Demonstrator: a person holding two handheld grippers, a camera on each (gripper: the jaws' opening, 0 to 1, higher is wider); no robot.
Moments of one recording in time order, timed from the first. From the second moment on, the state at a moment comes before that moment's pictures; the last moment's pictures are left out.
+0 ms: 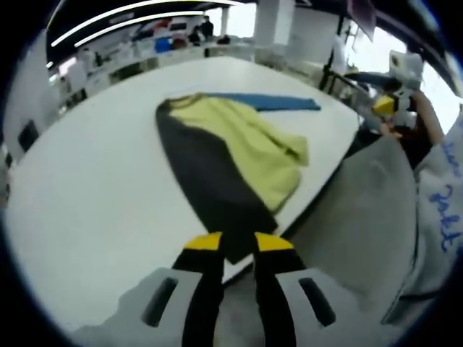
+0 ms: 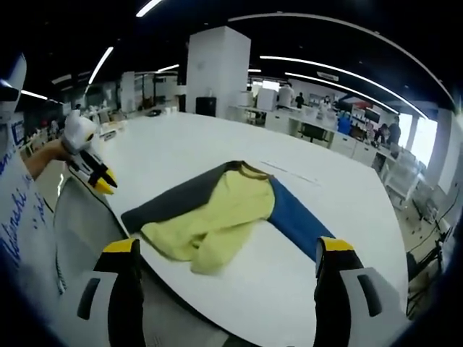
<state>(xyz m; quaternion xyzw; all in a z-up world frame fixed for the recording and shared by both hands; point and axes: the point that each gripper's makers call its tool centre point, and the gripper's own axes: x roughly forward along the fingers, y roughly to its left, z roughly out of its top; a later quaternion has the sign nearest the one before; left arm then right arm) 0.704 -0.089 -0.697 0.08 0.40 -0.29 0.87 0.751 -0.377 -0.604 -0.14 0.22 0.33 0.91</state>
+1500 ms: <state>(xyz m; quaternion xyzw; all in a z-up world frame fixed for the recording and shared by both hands) 0.707 -0.078 -0.768 0.08 0.46 -0.28 0.84 0.748 -0.376 -0.609 -0.16 0.23 0.34 0.90</state>
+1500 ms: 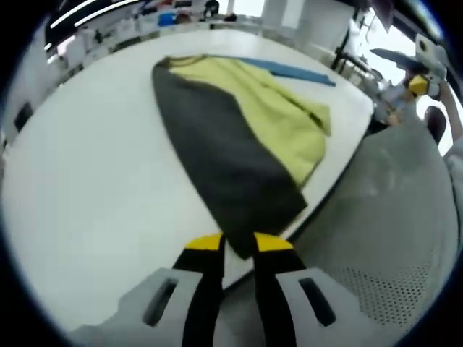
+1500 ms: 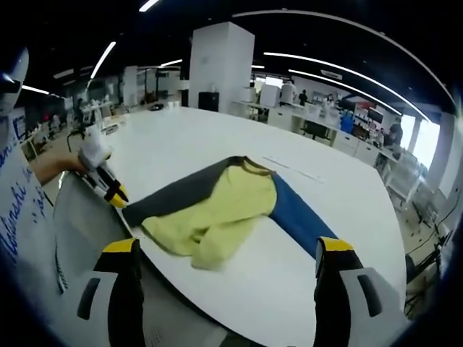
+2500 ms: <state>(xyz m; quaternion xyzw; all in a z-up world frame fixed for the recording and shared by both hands) 0.710 -0.072 -0.779 0.11 0.48 -0.28 0.82 0.747 -0.374 -0.617 -0.16 0.24 0.34 0.89</state>
